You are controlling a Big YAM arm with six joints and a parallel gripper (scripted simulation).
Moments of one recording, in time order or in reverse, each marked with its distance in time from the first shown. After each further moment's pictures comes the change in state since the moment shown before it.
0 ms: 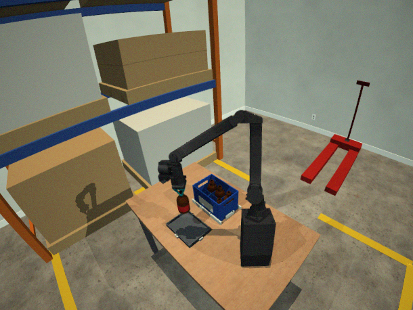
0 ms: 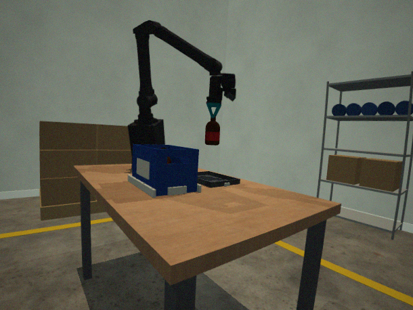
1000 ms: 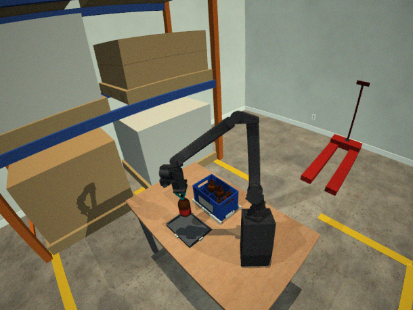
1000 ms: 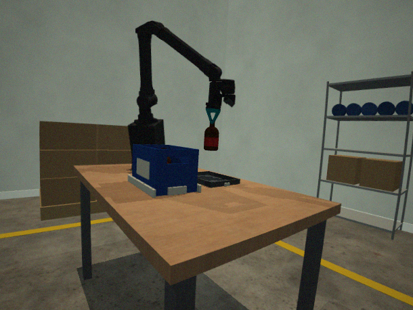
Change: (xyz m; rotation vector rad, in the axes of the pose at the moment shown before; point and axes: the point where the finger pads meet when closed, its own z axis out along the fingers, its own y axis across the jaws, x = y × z) arm 0.003 0.002 0.028 -0.001 0.014 0.003
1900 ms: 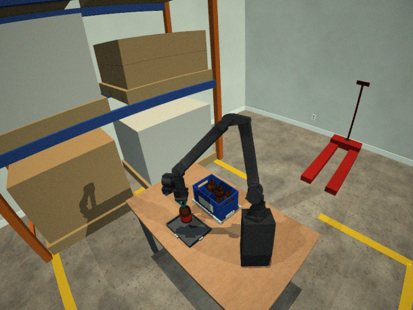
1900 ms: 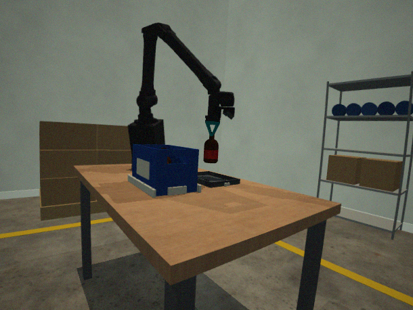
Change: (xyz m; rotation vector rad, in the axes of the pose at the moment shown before) arm -0.003 -0.001 0.063 0.003 -0.009 0.001
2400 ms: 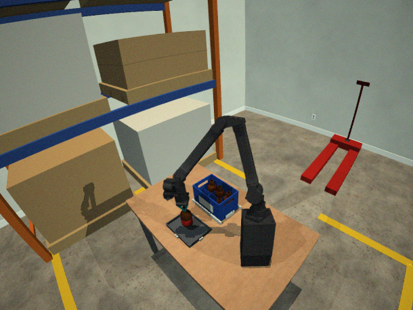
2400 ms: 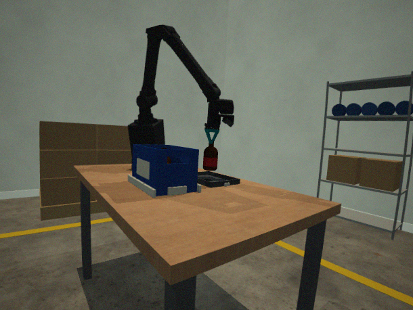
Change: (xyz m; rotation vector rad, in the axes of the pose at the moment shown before) arm 0.000 0.001 0.038 -0.001 0.003 -0.002
